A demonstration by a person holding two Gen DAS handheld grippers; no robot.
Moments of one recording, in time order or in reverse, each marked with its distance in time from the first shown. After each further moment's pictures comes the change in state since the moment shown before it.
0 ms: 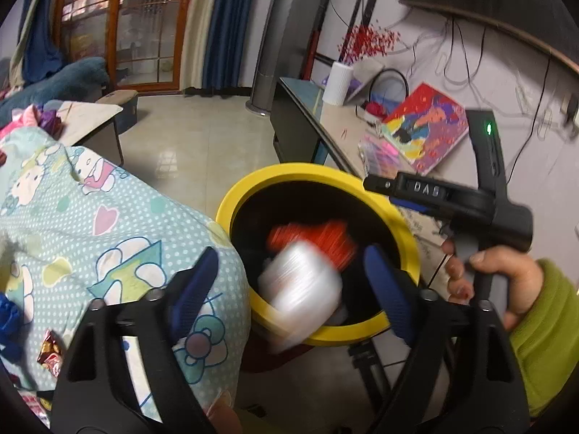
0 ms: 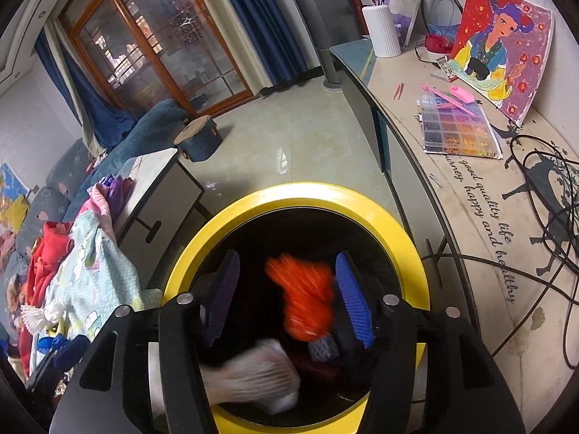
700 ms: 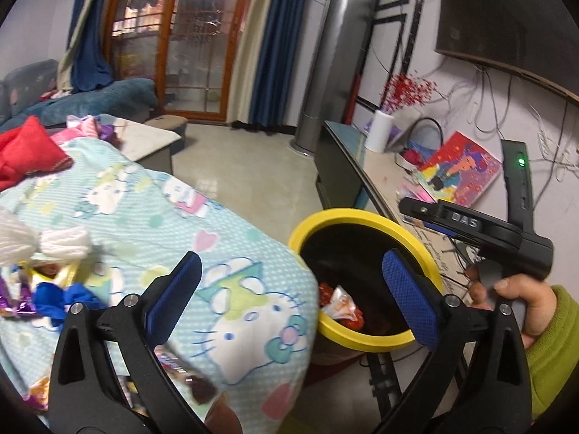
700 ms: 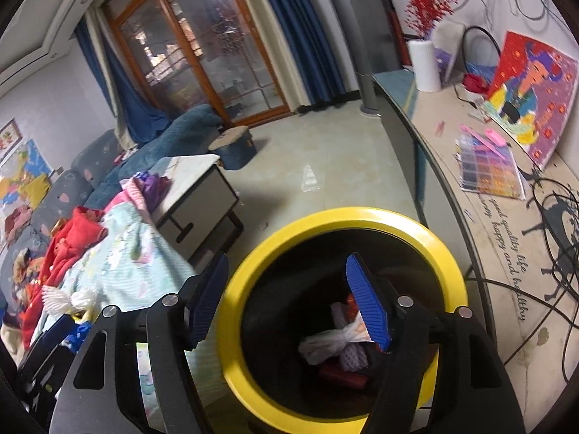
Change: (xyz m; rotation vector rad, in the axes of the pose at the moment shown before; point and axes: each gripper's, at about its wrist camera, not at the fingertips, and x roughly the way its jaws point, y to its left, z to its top) left arm -0.073 0.037 -0.003 -0.071 -0.167 0.163; right arm -0.035 0.065 -0.002 -0.123 -0.076 0.095
